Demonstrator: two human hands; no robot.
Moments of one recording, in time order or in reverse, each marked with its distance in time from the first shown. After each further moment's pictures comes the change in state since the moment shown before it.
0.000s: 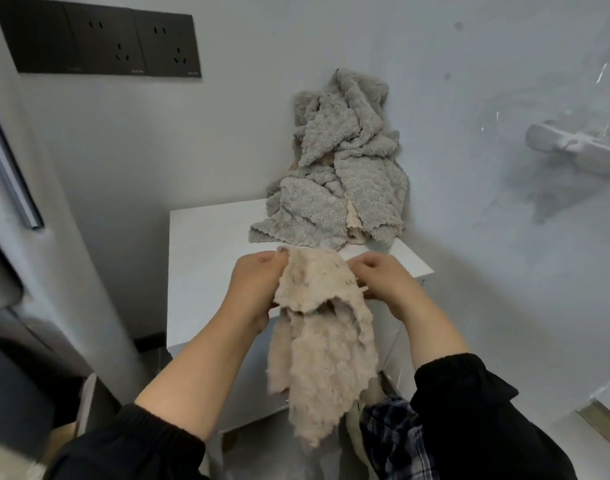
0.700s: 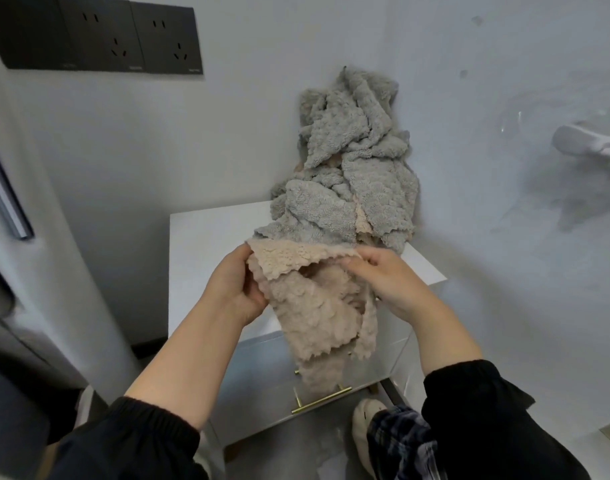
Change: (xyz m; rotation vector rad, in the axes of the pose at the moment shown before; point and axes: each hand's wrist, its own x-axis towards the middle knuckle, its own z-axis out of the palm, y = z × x) left_hand 0.035 0.012 -0.027 -0.565 -0.013 -0.451; right_hand 0.023 0.000 0.008 -0.014 -0.089 -0.263
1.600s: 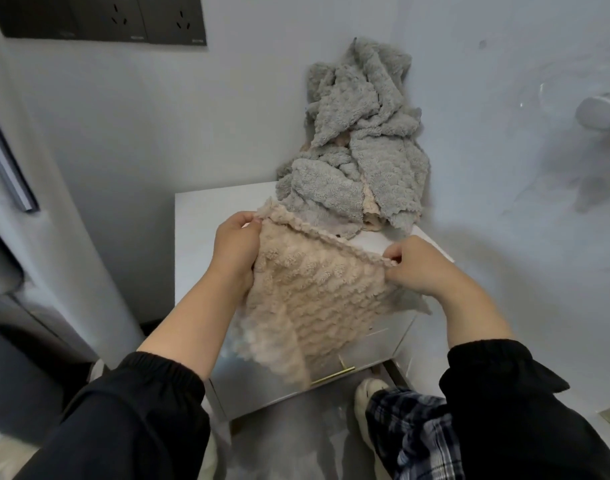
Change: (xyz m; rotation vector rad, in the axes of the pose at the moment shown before) left_hand 0.017 0.002 -0.006 0.465 0.207 0.475; right_hand -0.005 0.010 -0.030 -0.654 -0.001 0.141
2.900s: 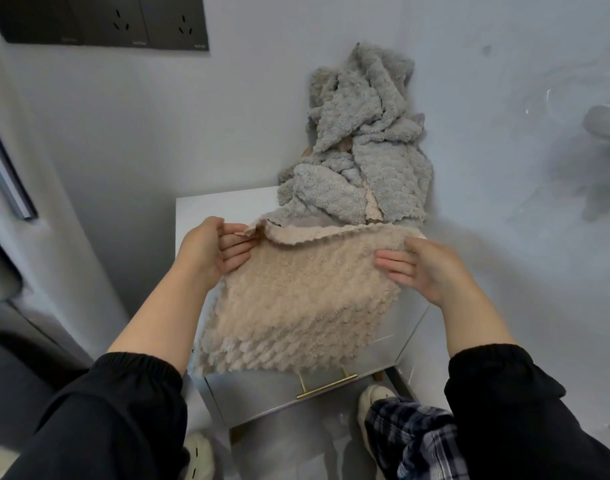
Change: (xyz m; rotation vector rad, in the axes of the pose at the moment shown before) left_hand 0.037 0.008 -0.037 -0.116 -0.039 -0.279; right_hand 0.010 -0.001 0.000 1.215 0.066 0.390
